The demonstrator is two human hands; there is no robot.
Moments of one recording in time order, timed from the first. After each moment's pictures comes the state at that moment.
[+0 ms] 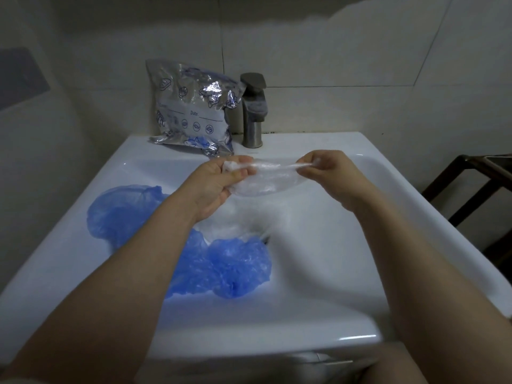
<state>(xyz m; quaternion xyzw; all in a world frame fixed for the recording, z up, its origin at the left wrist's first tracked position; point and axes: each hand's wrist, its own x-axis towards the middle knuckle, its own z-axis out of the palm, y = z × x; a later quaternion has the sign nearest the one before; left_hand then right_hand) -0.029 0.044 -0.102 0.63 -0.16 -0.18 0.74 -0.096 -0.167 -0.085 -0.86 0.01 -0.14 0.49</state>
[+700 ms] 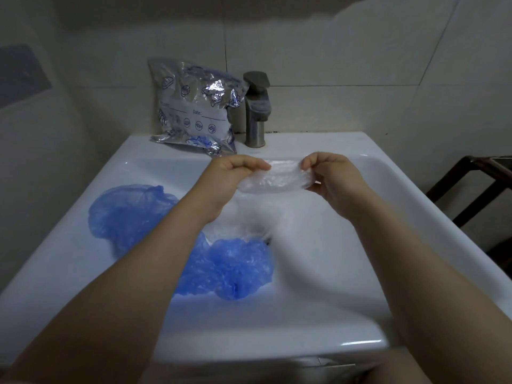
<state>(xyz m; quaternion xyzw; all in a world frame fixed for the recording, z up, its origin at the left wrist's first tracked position) -0.043 0.032 -0.094 0.72 -0.20 -0.07 0.66 -0.090 -0.153 -0.088 -0.68 0.07 -0.10 0.72</state>
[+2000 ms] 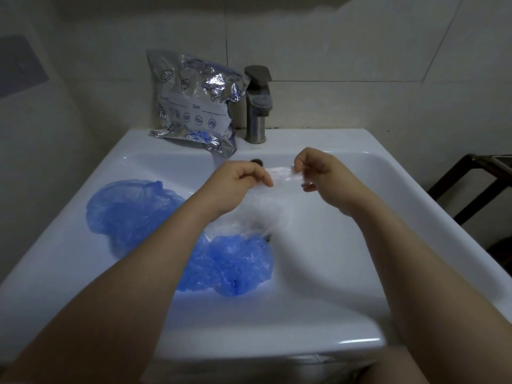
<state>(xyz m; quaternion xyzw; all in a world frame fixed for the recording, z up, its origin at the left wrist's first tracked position) -0.044 0.031 -0.103 0.80 -0.28 -0.05 0.52 -0.091 -0.156 -0.096 -0.86 0.00 -0.09 0.50</state>
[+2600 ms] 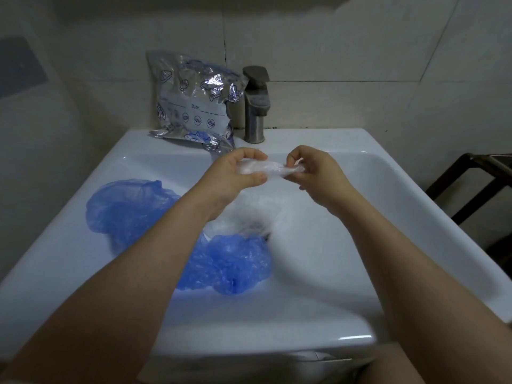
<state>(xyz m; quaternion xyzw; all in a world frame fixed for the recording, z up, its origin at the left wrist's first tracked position) -0.047 0.027 -0.096 0.74 -0.21 -0.09 0.63 -0.091 -0.141 -0.094 -0.88 0.01 -0.16 0.45</state>
